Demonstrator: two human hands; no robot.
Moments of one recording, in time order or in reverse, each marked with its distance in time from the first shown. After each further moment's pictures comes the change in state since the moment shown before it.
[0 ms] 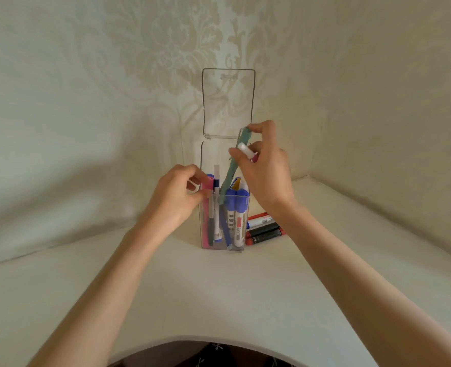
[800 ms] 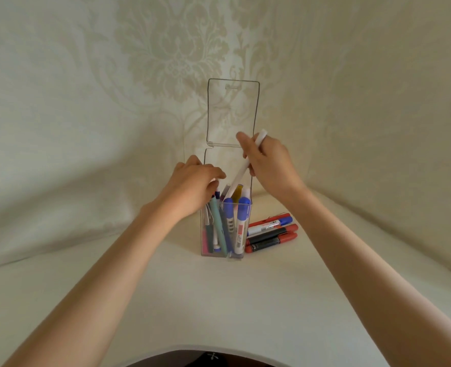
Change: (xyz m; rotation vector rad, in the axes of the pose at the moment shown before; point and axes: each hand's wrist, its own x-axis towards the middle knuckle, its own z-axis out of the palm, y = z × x) left_hand 0.039 -0.003 0.008 0.398 -0.125 0.289; right_hand 0.027 -0.008 -0.009 0.006 -0.210 0.126
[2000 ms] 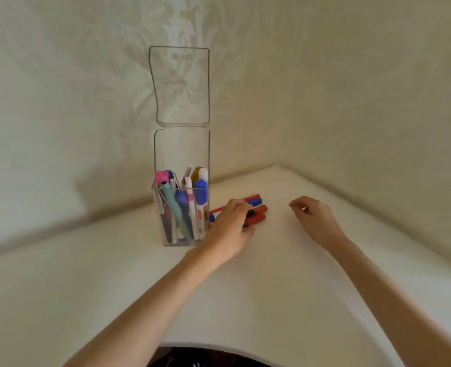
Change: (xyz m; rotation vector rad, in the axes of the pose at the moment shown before) left_hand -0.023 0.104 0.124 -0.401 -0.178 -0.048; right_hand -0.090 0.193 -0.087 -0.417 -0.035 0.372
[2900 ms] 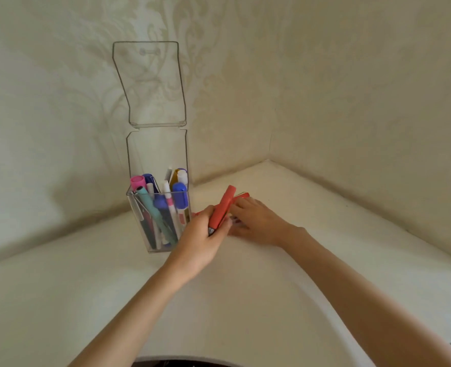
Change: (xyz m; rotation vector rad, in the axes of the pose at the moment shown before) left_hand -0.018 -0.006 -0.012 -0.398 0.107 -0.076; right_hand 0.012 -0.043 0.045 -0.328 -0.350 -0.634
